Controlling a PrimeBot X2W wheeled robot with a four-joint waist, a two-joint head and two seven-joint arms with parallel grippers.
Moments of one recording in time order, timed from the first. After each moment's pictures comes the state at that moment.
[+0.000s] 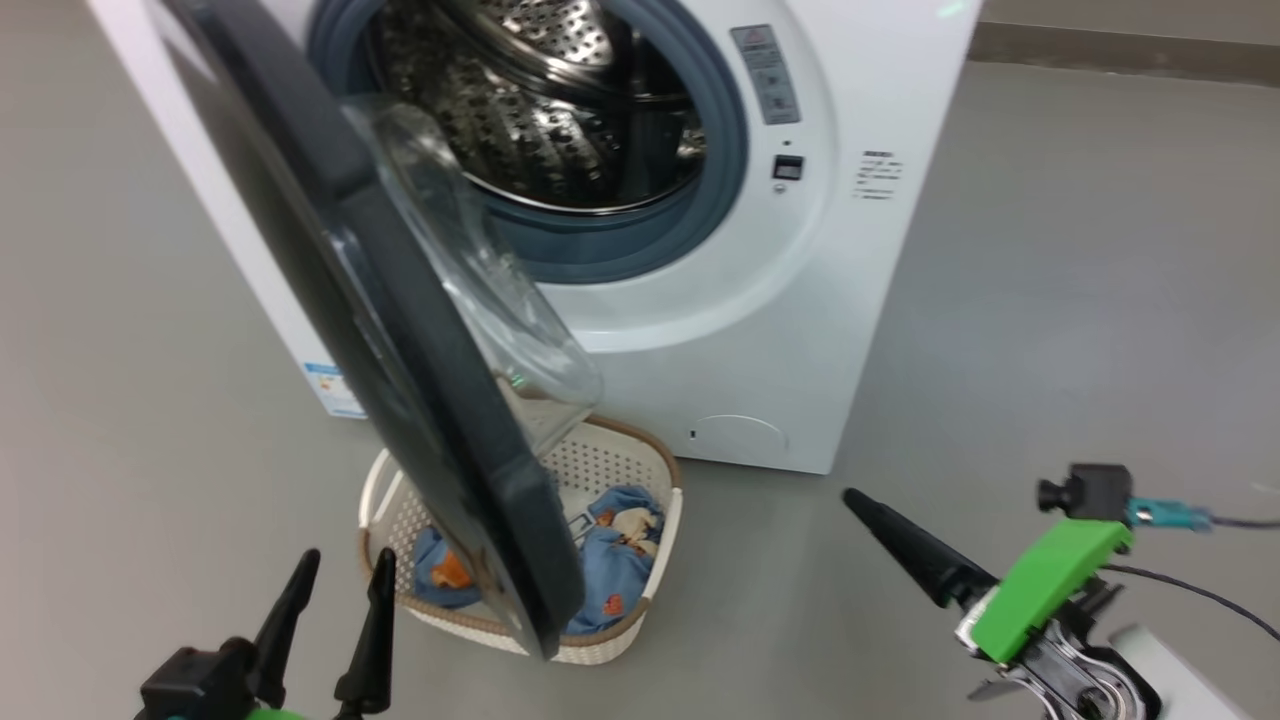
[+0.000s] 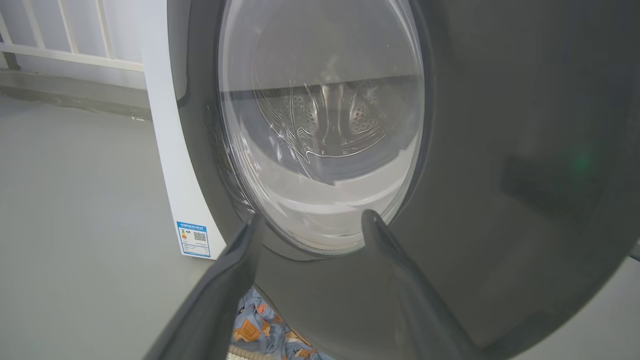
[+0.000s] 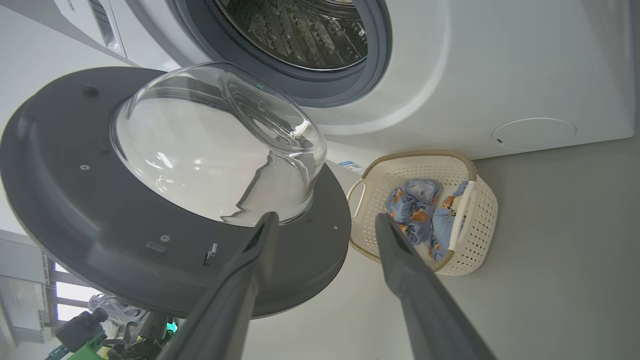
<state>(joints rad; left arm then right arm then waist) 0.00 0.16 -0.19 0.13 -0.43 -0.13 -0.26 -0.31 -0.40 0.53 0.29 1.47 0.13 0.16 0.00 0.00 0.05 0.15</state>
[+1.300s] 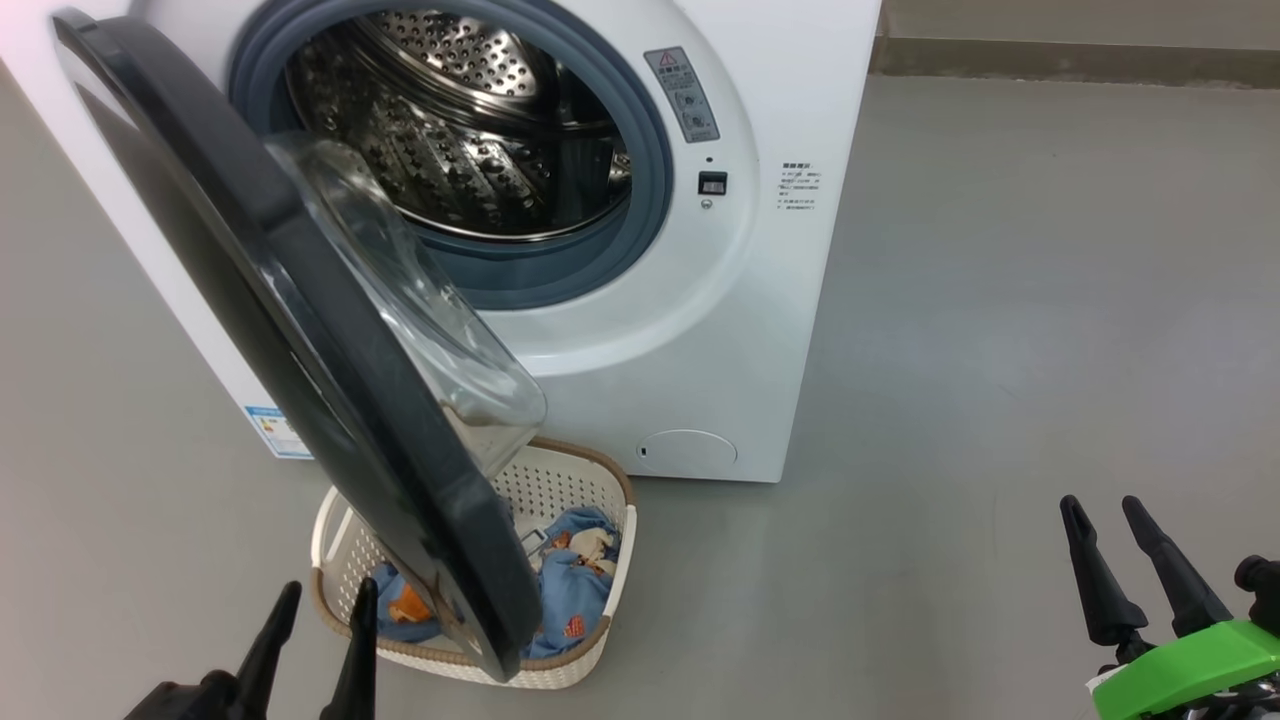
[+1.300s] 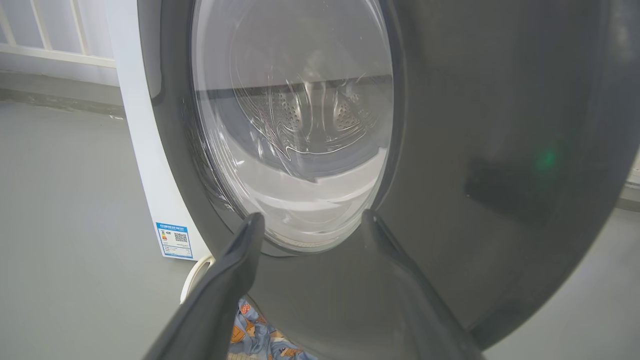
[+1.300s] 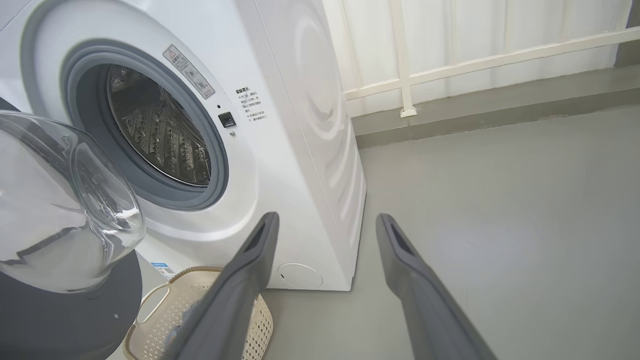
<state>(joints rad) 0.07 0.16 -0.15 0.10 -0.43 -0.13 -0.26 -0.06 -0.34 0.08 0.28 0.65 0.13 -0.25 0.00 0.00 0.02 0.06</state>
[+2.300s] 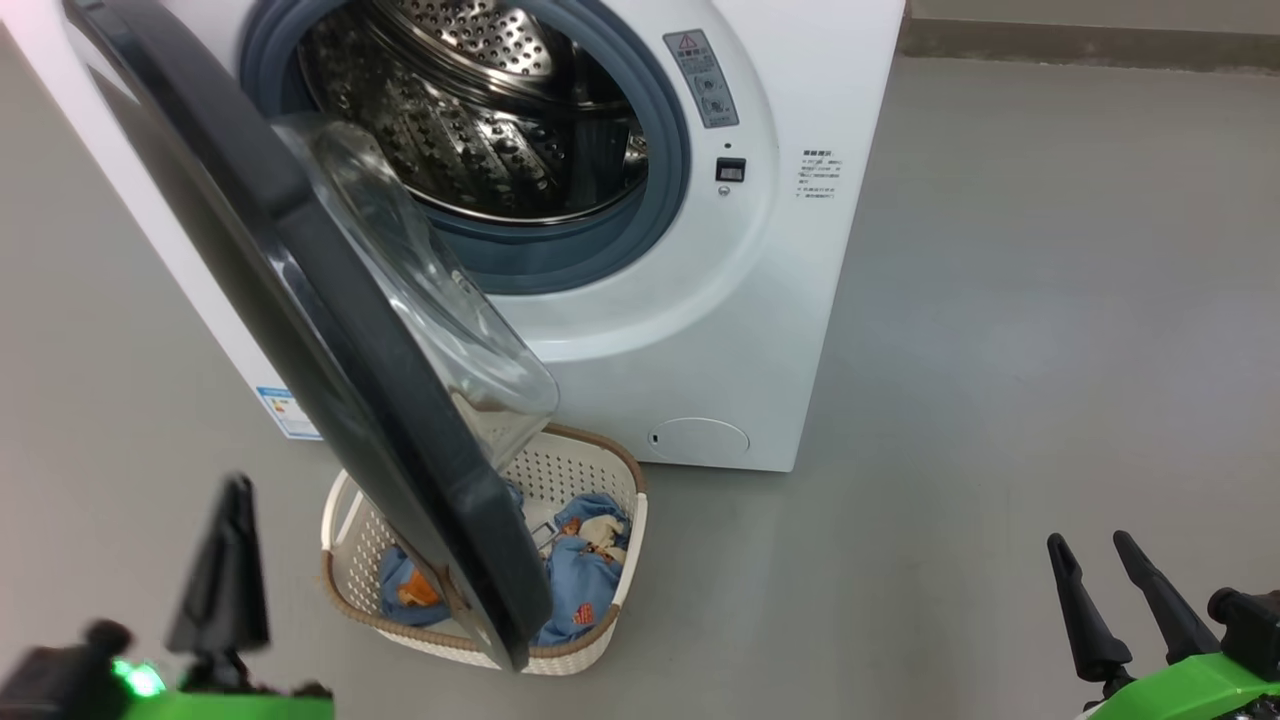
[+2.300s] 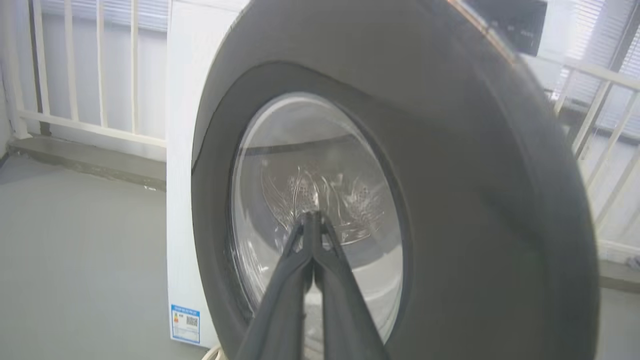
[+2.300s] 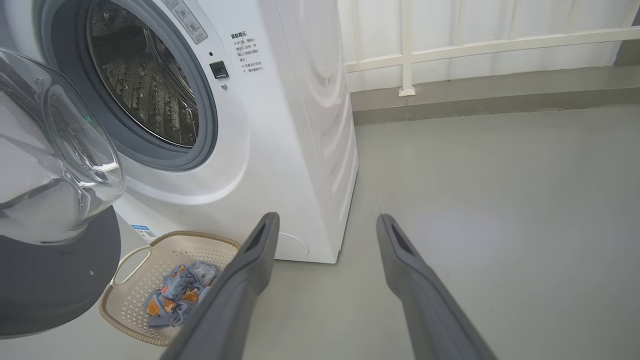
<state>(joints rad) 0.04 0.09 -0.01 -0.04 -0.40 -0.13 -0.26 -0.02 -0.29 0.03 0.30 0.49 0.13 -0.25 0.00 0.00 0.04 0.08</state>
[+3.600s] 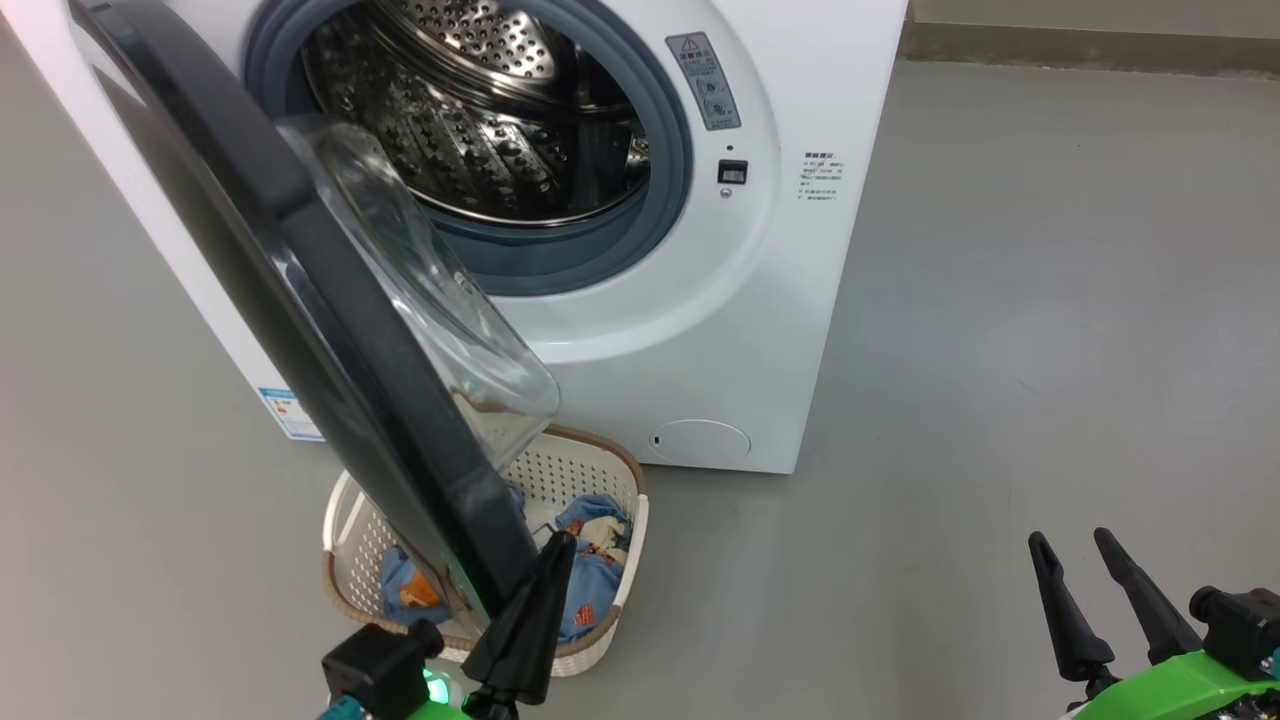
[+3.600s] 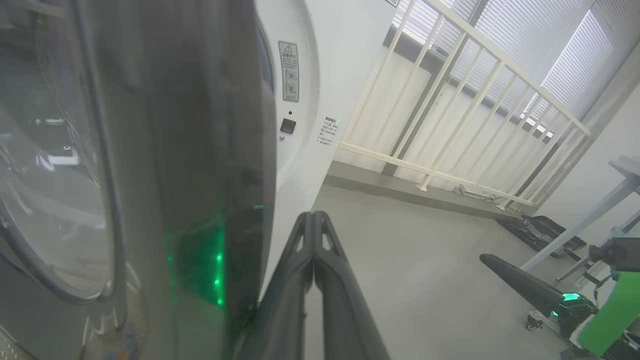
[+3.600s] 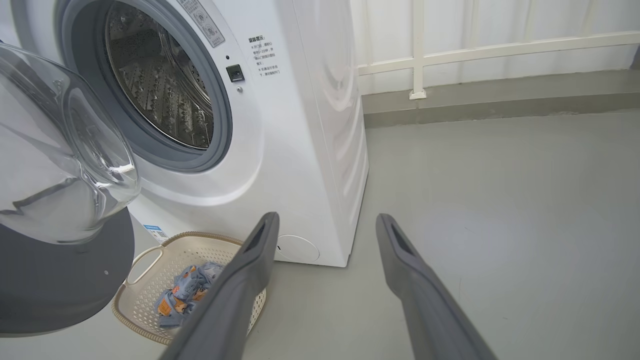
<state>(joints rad) -0.04 0.06 -0.44 0.04 -0.52 -0.13 -0.26 -0.02 -0.28 0.05 0.28 0.49 0.13 -0.25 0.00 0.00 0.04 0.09</state>
